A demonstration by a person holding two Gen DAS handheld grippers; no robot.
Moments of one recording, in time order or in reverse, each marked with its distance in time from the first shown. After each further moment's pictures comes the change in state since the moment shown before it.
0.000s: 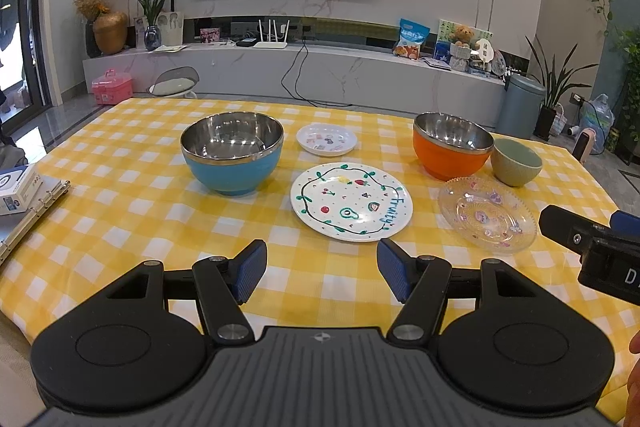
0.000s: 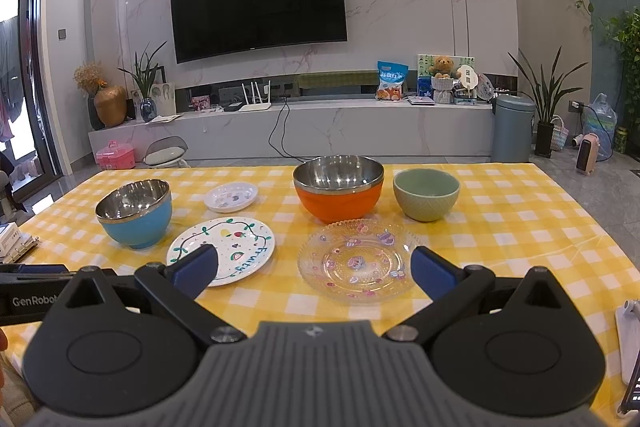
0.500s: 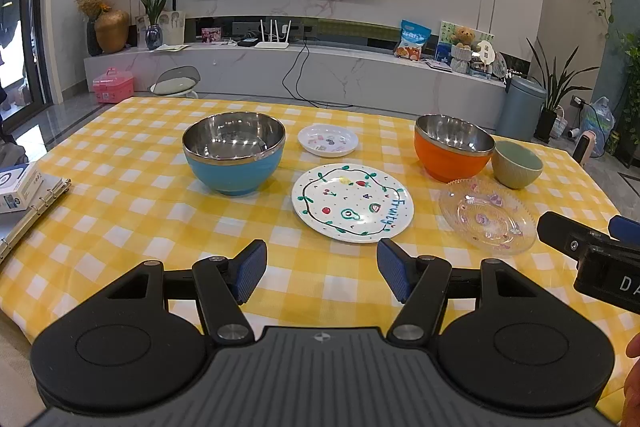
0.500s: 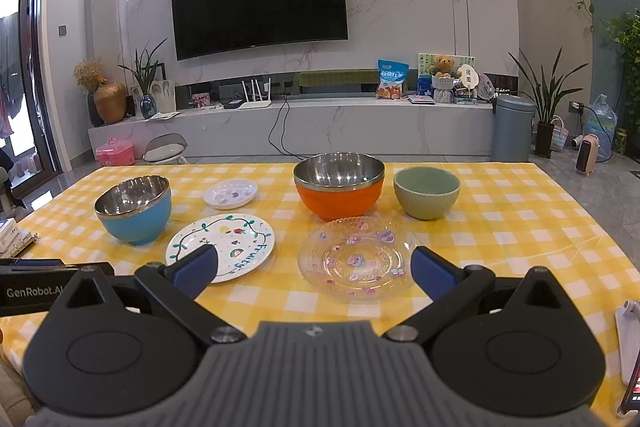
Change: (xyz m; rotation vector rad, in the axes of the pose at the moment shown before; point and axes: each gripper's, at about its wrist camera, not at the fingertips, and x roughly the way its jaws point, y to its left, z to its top) left arm 0.000 0.001 0.000 -0.001 0.000 -0.001; right arm 0.000 0.000 0.000 -0.002 0.002 -0.002
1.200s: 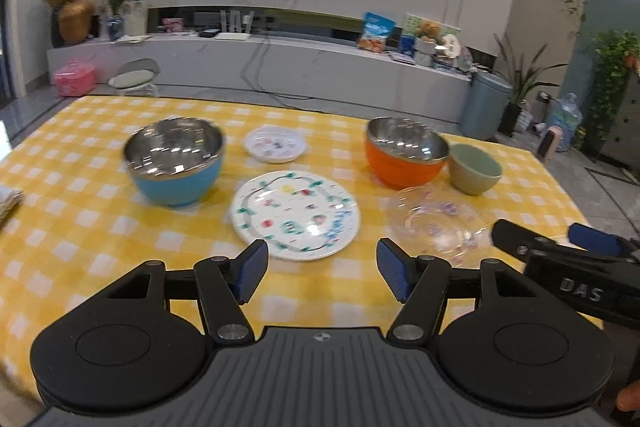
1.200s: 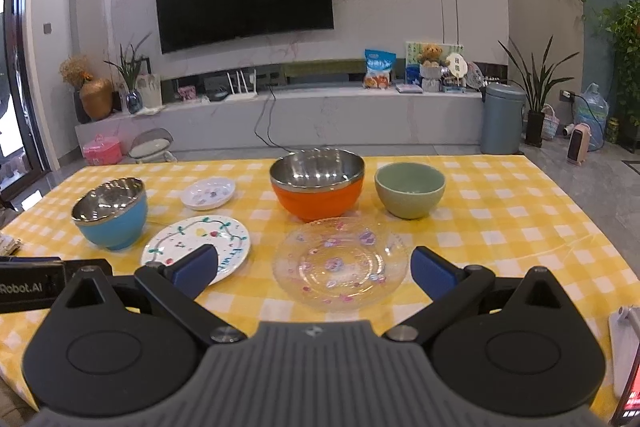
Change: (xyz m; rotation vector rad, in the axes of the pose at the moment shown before) left arm 0.016 -0.030 0.028 0.002 0.038 -0.134; right arm 0.029 -0.021 0.017 0.017 0.058 -0.047
